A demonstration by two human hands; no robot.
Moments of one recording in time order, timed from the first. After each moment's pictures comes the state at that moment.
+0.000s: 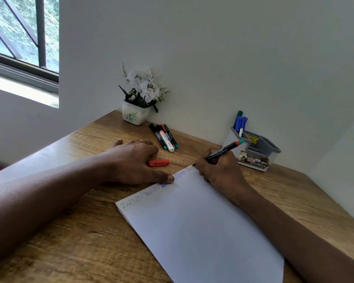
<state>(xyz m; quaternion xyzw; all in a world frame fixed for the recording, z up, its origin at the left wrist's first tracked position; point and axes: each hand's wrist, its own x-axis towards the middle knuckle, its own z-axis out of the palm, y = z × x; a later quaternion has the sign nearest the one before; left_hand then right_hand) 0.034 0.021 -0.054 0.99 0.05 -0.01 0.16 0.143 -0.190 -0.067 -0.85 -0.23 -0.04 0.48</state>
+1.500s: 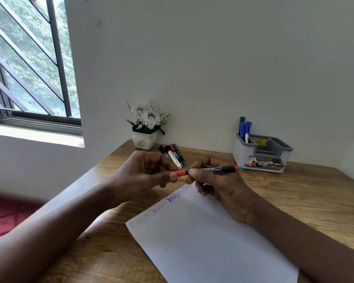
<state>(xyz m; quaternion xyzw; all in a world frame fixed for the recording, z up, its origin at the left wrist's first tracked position) 0.018 0.017 -0.053 0.80 -0.12 0.15 0.56 0.102 -0.196 -0.053 -0.62 -0.34 0.17 0.69</state>
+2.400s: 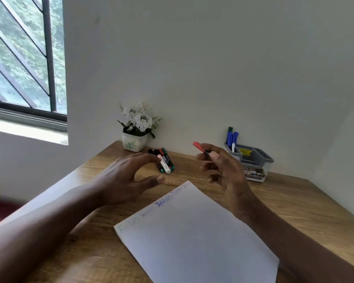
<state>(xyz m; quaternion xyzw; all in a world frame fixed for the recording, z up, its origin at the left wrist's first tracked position) 0.023 0.041 -0.057 0.95 -0.06 0.22 0.21 0.119 -0.214 -0.038 -0.66 -0.34 0.01 0.68</state>
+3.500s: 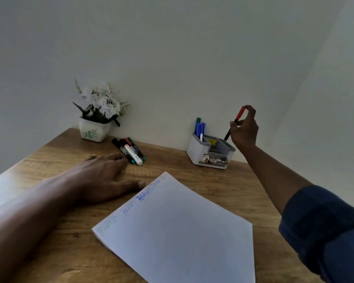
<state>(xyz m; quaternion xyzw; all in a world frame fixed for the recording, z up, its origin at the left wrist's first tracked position) 0.057 0.044 -0.065 0.99 -0.03 0.01 0.09 0.304 -0.301 0.020 -0.82 -0.08 -0.42 0.38</state>
